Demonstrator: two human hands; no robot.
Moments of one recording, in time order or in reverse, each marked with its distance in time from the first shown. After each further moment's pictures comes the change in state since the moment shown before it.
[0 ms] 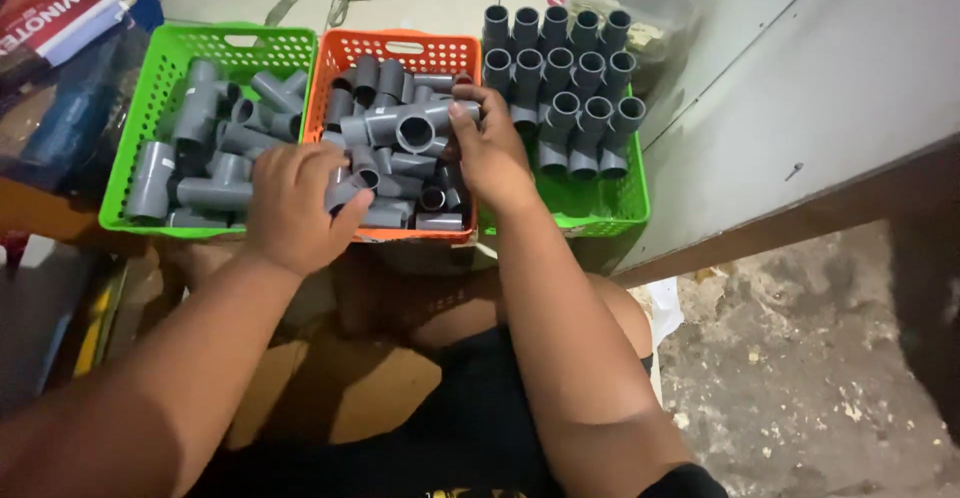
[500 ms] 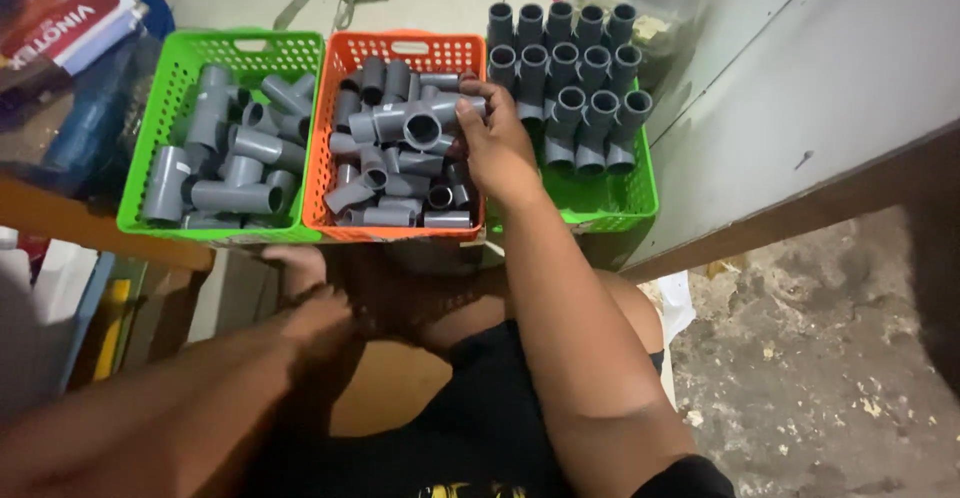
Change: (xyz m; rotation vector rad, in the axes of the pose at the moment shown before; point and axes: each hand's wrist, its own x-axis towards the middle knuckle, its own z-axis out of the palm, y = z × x) left_hand -0.313 -0.034 0.108 0.190 -0.657 0.259; right_hand 0.006 0.003 0.001 -0.032 0.032 0.074
